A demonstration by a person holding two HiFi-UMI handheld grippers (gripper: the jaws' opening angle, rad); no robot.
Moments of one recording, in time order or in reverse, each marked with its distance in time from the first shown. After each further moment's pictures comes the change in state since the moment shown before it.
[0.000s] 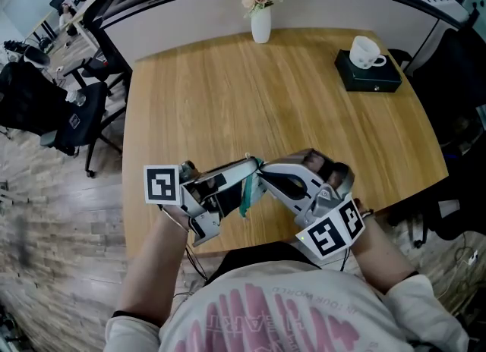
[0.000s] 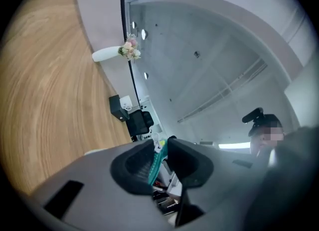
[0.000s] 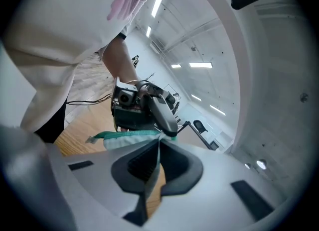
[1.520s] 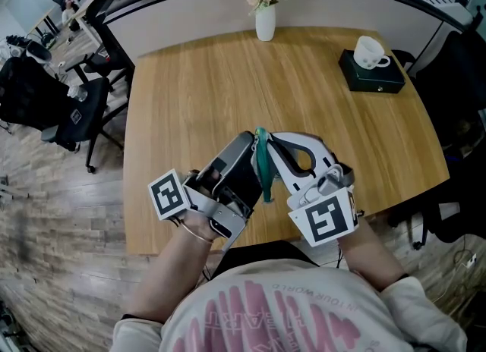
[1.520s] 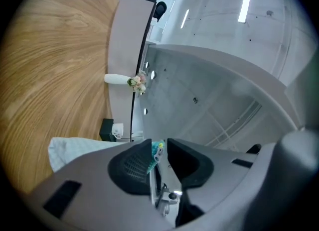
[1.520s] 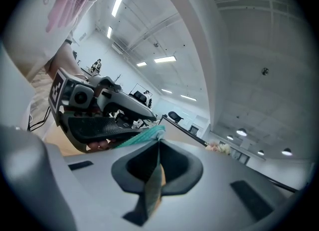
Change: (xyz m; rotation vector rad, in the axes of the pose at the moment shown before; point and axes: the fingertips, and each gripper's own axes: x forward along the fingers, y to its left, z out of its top) left arm -0.007 -0.018 0.043 -0.188 -0.516 -0.091; right arm 0.005 -0.059 -0.011 0.314 0.043 -0.272
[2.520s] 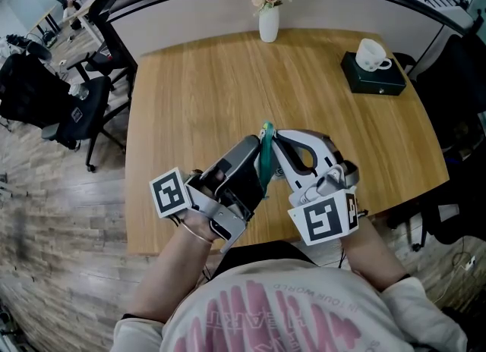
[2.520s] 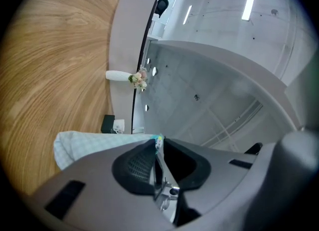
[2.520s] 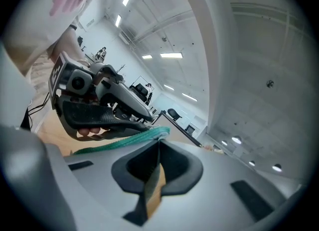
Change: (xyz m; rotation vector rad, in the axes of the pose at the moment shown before) left arm -0.001 -0.001 -0.005 -0.013 0.046 0.018; right arm 0.004 -0.006 0.000 -0.121 0.057 -0.034
